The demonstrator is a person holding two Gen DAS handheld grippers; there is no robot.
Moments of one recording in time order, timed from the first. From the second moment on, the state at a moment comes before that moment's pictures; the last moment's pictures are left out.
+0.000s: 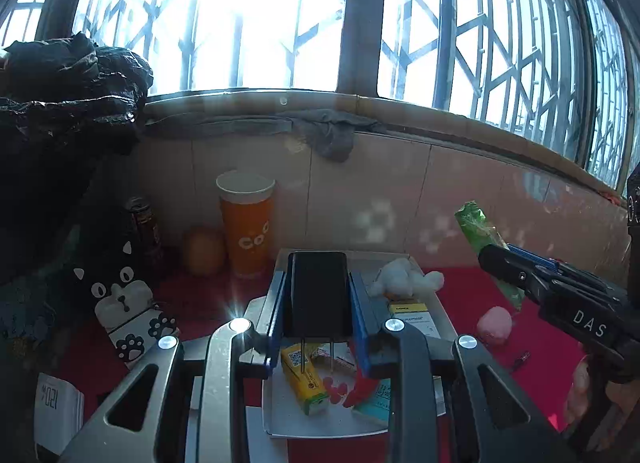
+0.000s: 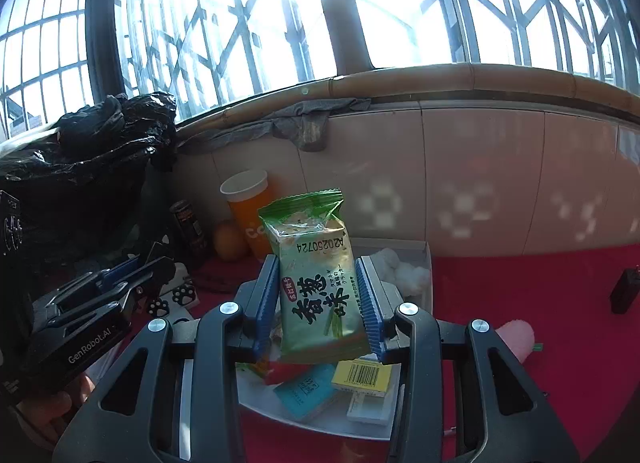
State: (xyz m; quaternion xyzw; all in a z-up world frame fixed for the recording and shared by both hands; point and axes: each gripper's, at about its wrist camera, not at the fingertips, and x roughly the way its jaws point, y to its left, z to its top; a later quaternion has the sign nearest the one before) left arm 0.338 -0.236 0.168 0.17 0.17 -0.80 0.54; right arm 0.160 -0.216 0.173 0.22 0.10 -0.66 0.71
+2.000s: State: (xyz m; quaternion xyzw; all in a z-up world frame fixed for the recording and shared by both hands) left arm 0.211 -0.270 0.126 0.20 0.19 -0.86 0.42; right arm -0.010 -0.211 0.128 0.34 0.06 -0.72 0.60
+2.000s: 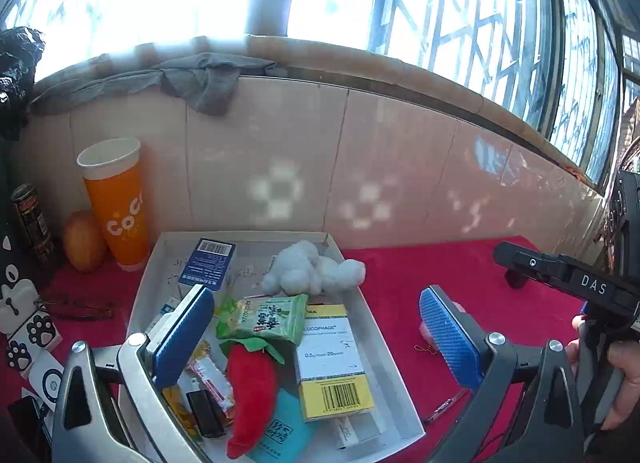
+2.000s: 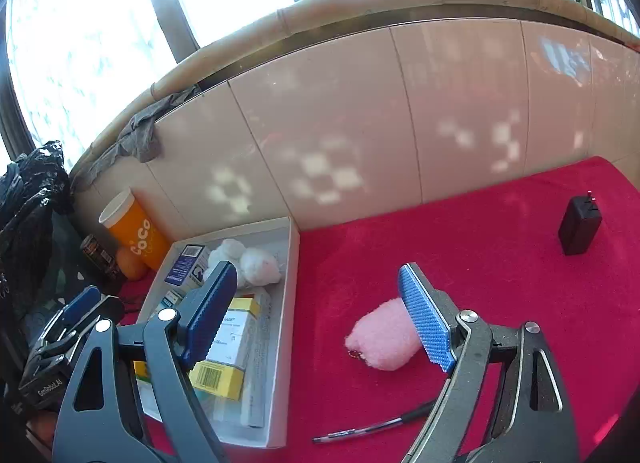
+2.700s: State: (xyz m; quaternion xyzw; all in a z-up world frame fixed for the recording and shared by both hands) left arm 0.058 -0.197 0.015 0.41 0.17 -0.86 0.25; right arm -0.057 -0.229 0.051 0.40 0.20 -0.68 0.58
